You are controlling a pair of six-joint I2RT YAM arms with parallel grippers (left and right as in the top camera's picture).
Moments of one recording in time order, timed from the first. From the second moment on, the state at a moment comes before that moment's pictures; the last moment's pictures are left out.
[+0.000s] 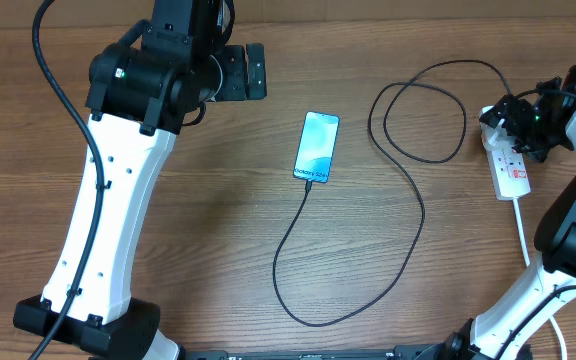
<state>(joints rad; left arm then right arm) -0.33 1.74 2.11 -1.26 -0.04 -0.33 -0.44 2.13 1.61 -0.78 -0.33 0.18</state>
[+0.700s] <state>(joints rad) -0.33 1.74 2.11 -1.26 -0.04 -0.33 -0.38 2.11 1.61 -0.91 -0.37 0.38</state>
